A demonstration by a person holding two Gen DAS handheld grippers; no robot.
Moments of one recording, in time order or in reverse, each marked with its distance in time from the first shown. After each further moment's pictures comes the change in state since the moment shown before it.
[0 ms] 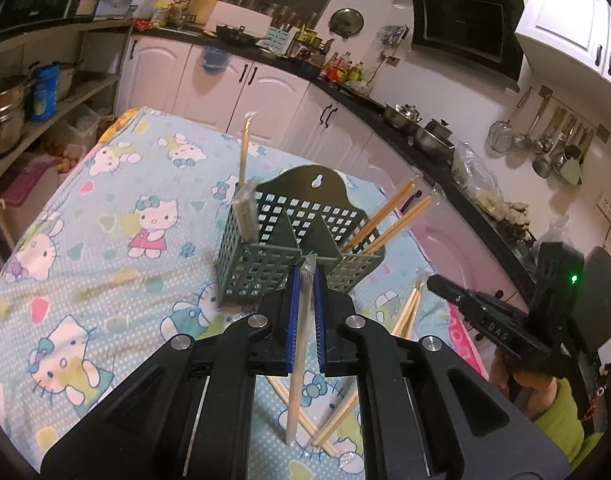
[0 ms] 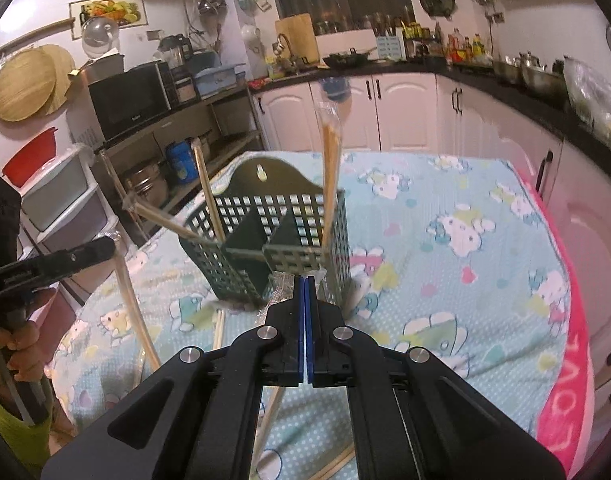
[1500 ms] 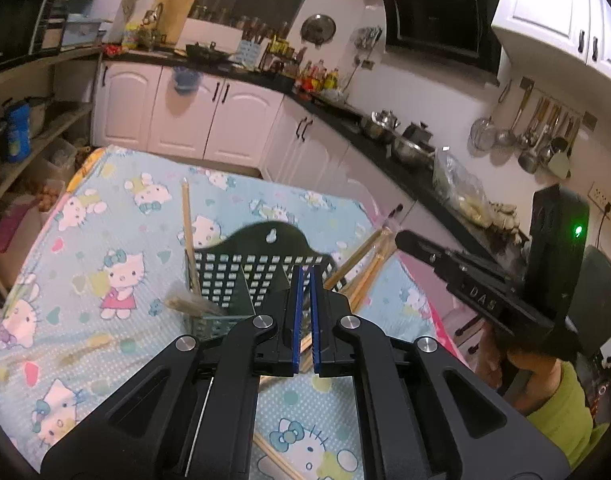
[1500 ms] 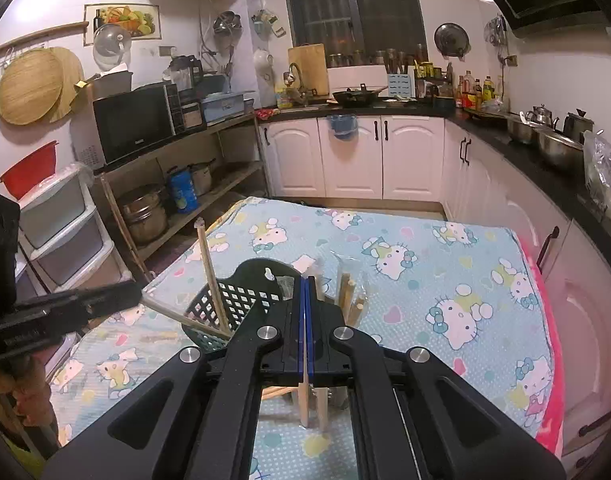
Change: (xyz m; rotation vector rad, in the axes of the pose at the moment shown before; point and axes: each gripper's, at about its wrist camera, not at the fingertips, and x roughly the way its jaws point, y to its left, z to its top) left arm 0.024 -0.033 0.045 0.087 -0.016 -0.043; right arm 0.006 0.013 0.081 -0.073 -0.096 -0.020
